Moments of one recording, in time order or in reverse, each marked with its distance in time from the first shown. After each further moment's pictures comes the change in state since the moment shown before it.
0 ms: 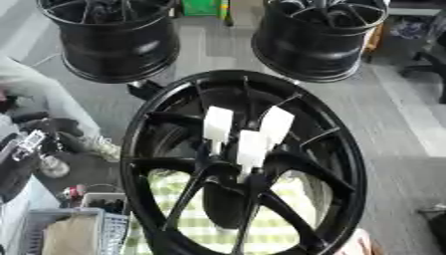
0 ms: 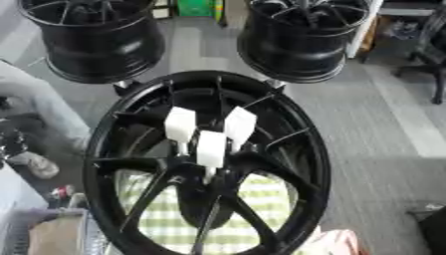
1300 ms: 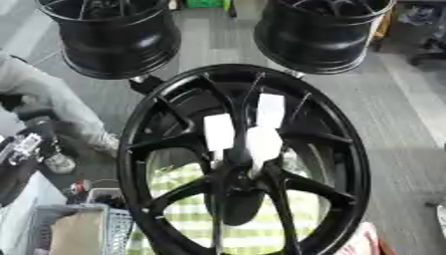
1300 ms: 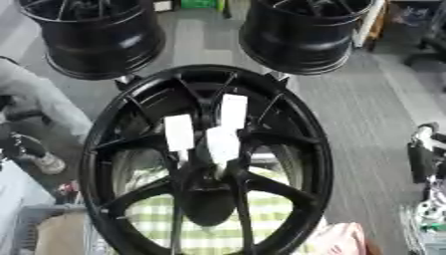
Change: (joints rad) left arm -0.005 -0.018 -0.002 0.006 0.001 -0.013 -0.010; right arm -0.034 0.430 0.218 -0.146 -0.350 -0.437 -0.284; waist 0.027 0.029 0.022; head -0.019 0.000
